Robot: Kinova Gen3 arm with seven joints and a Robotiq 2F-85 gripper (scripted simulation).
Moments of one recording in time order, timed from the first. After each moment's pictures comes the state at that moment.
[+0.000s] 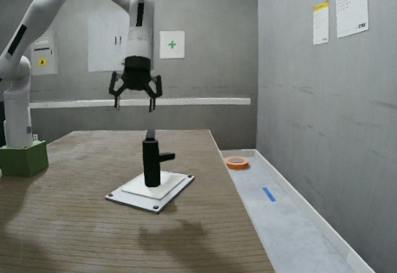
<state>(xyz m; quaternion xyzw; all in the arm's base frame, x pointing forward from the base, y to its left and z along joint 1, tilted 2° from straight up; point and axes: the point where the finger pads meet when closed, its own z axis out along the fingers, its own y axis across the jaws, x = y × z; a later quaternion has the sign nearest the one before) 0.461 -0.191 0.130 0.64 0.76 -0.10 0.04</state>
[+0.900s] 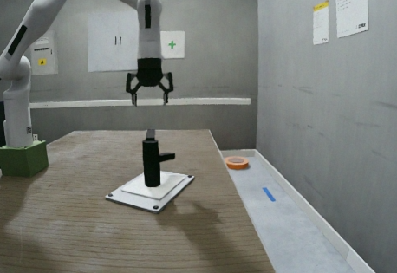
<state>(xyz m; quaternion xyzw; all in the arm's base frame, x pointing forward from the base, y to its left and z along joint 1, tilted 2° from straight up) 0.504 -0.099 0.137 0.72 0.70 0.01 -0.01</state>
